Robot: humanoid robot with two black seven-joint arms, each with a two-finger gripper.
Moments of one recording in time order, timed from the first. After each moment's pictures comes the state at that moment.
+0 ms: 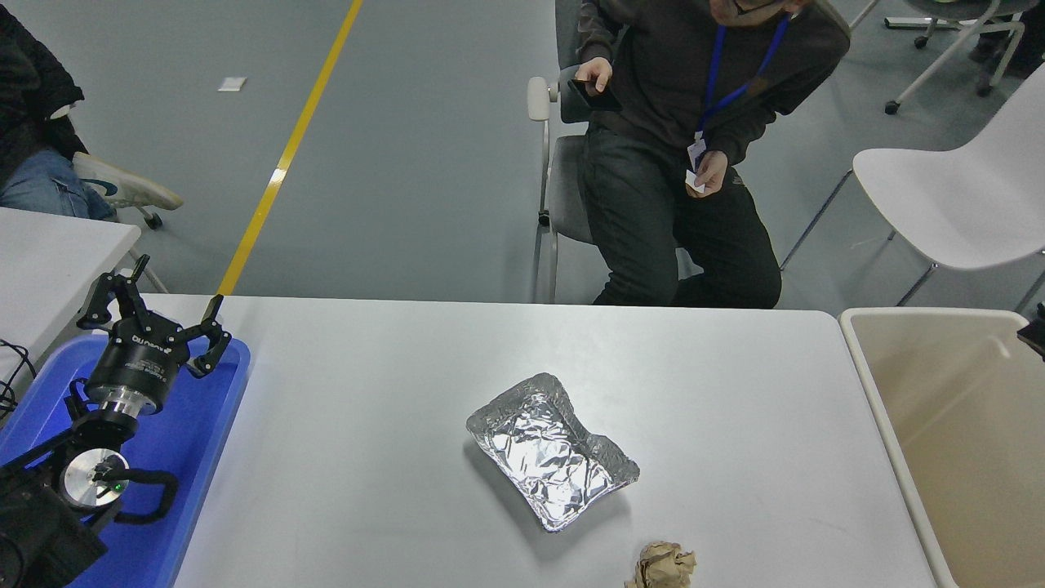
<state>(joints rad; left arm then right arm) -0.56 0.46 -0.57 -0.39 -0.24 -0.70 -0.60 0.74 -0.66 0.27 0.26 -0.61 0.07 0.23</state>
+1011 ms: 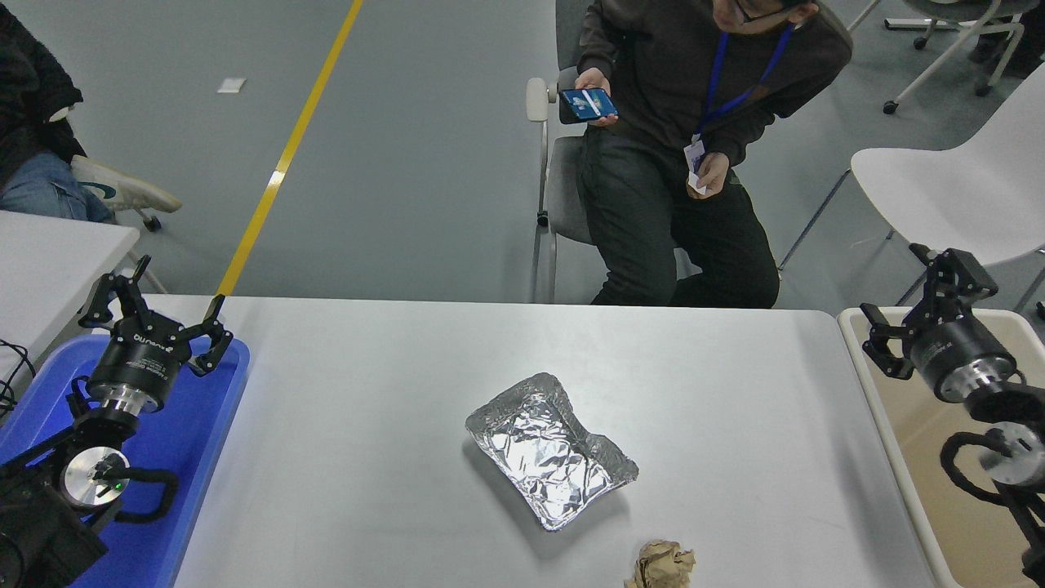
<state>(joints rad) -0.56 0.46 -0.57 -0.39 -0.24 -0.70 -0.60 0.32 -0.41 1.24 0.99 -0.47 0.08 0.17</state>
